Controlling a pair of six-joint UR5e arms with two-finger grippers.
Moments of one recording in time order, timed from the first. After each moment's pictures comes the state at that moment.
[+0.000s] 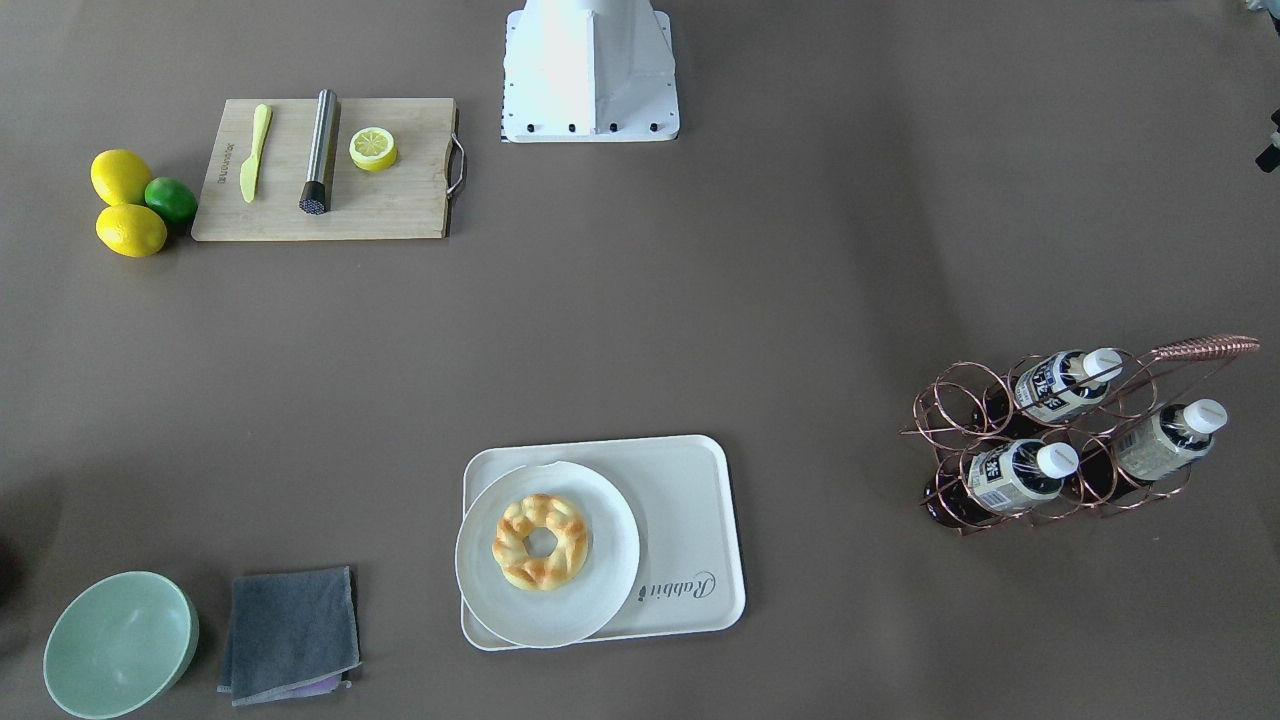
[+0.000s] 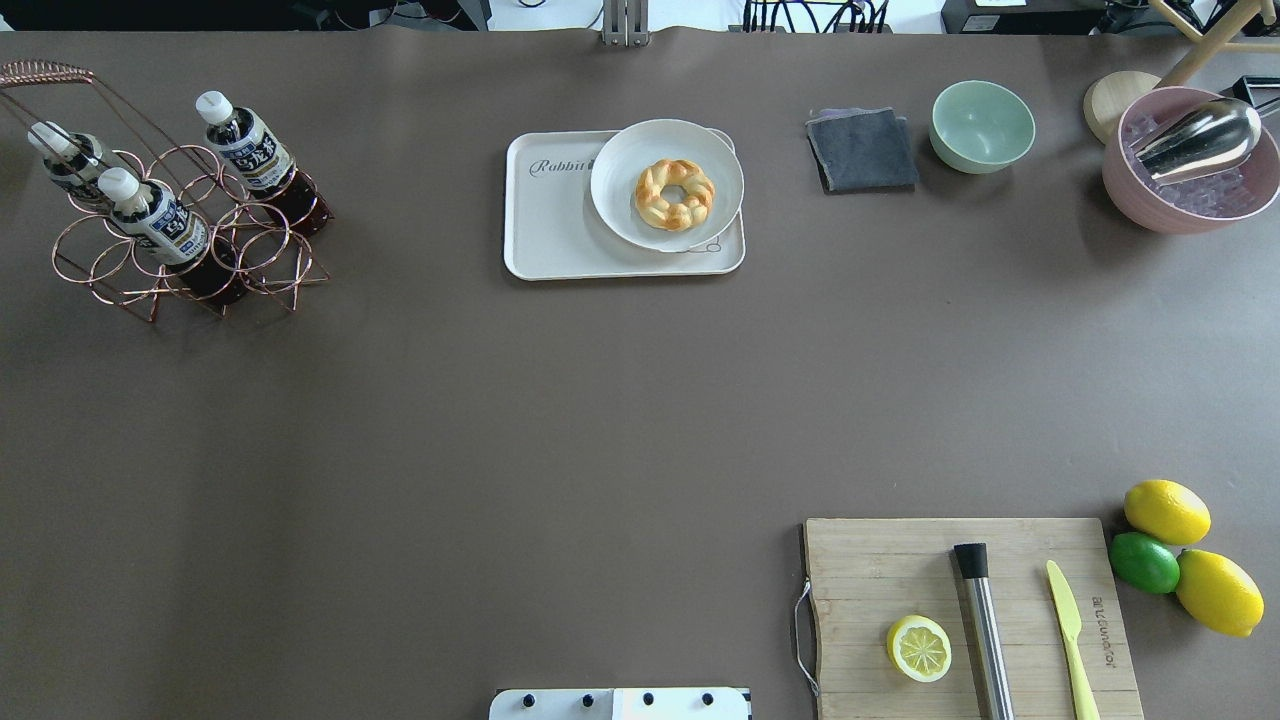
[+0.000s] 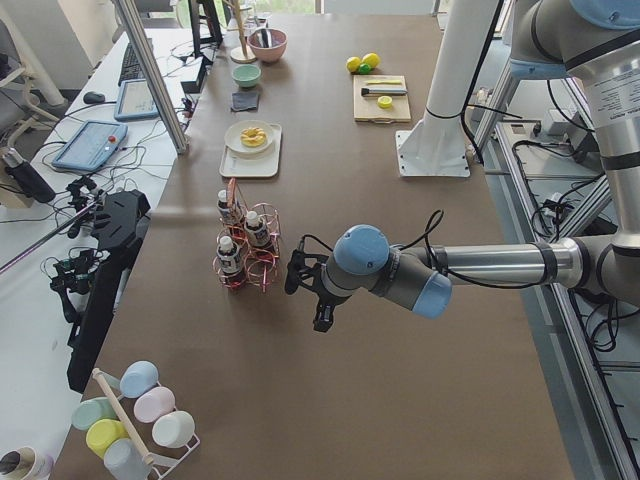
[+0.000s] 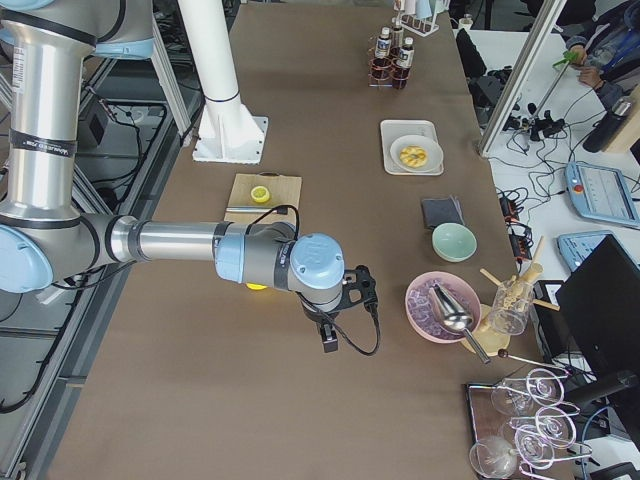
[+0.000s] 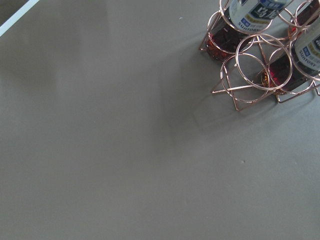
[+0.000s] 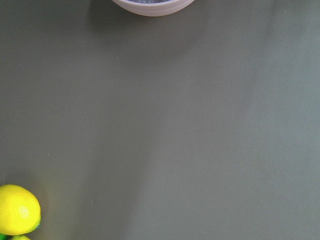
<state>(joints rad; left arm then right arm) -1.56 -1.21 -1.88 -2.07 -2.47 -0.22 1.69 -1.75 1.80 -1.69 2.42 -0.41</state>
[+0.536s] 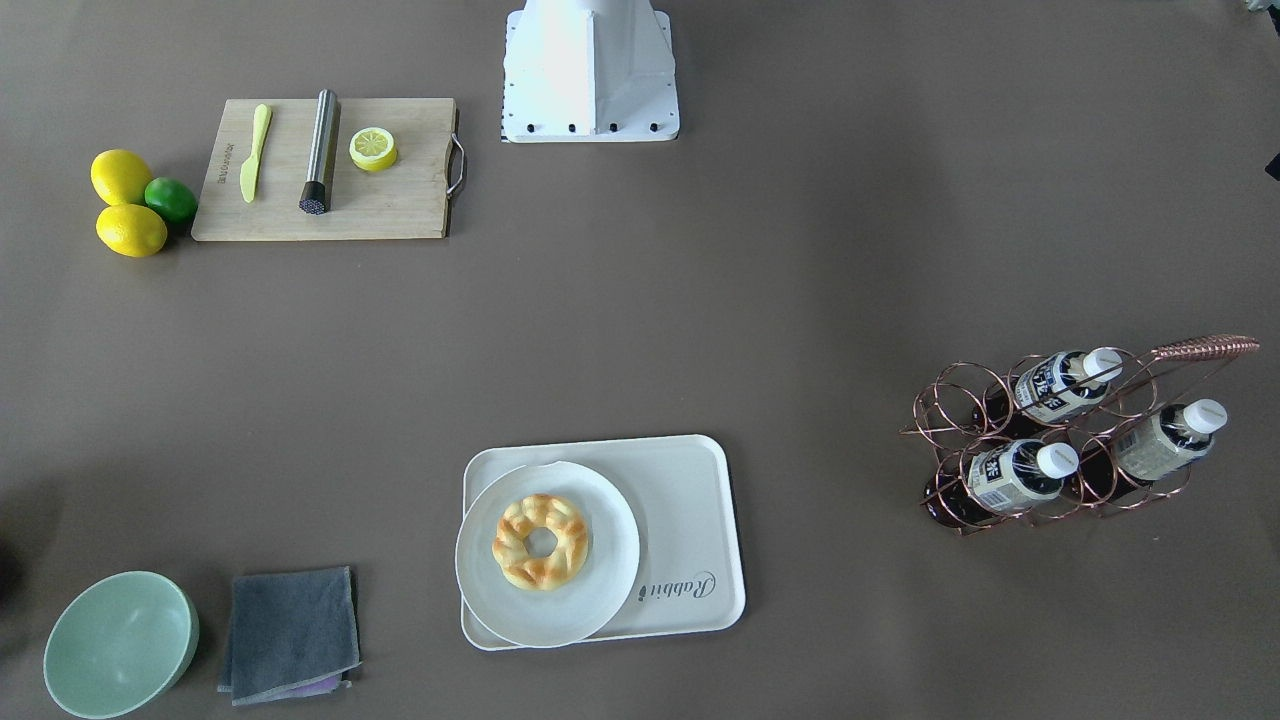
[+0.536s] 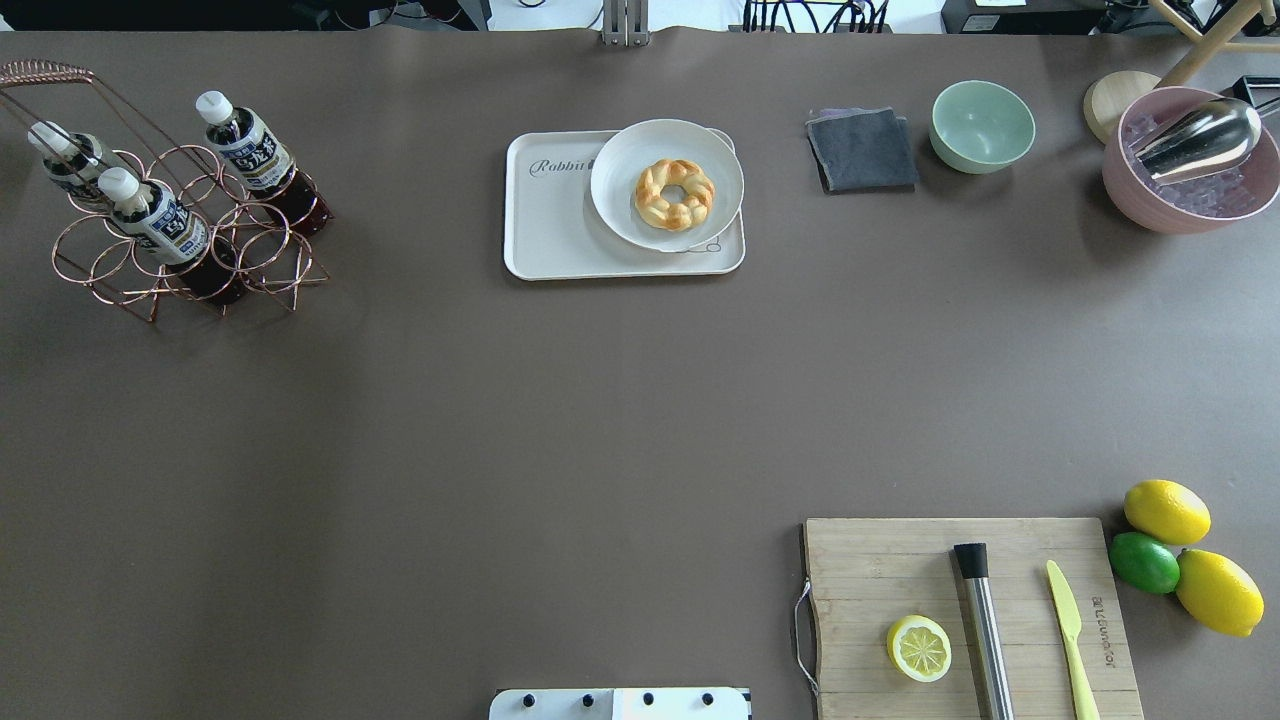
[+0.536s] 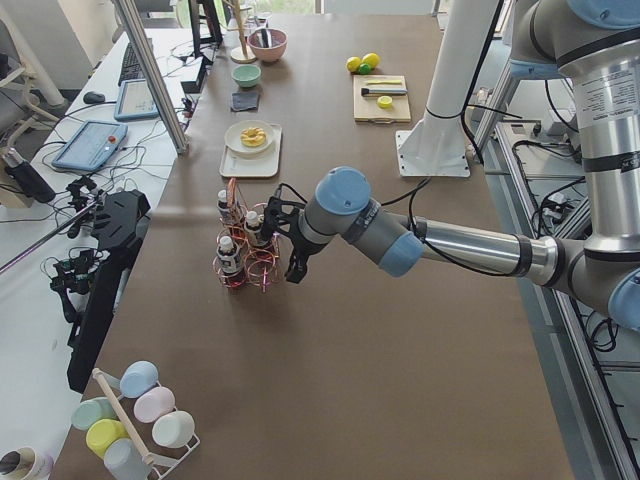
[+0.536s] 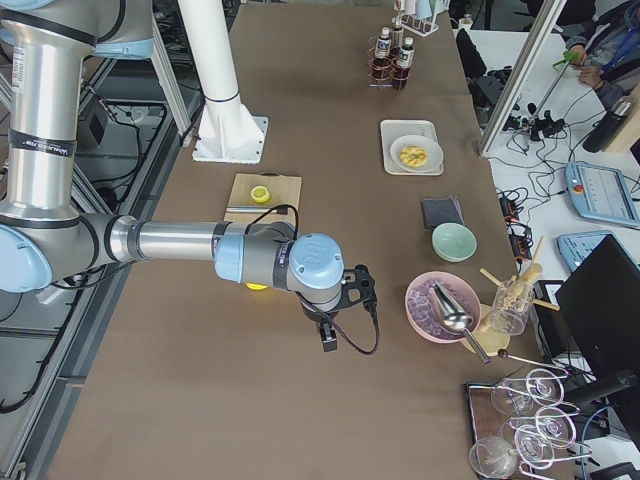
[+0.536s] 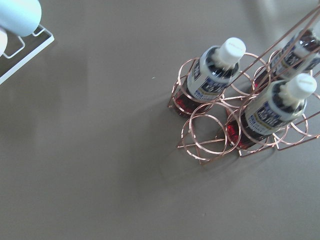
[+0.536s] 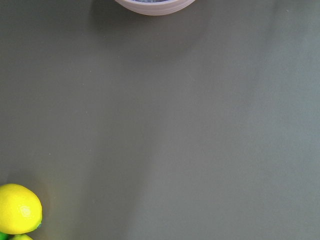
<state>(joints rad) -1.52 -1.33 -1.97 -2.07 -2.43 -0.43 1.69 -1.76 1.80 -1.69 2.43 -0.41</state>
